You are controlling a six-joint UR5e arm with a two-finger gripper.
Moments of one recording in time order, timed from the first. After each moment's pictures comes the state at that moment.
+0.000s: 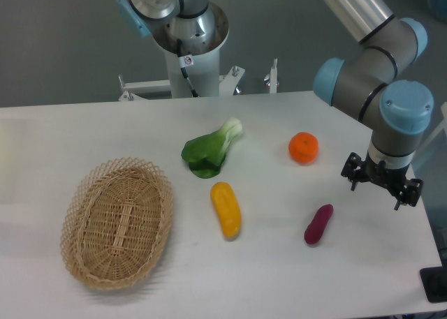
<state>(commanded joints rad) 2.73 -2.13 -1.38 -1.01 1.59 1.35</state>
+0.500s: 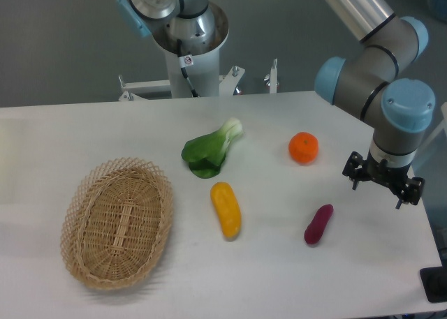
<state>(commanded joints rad) 2.74 -2.13 -1.39 -1.02 1.60 1.34</state>
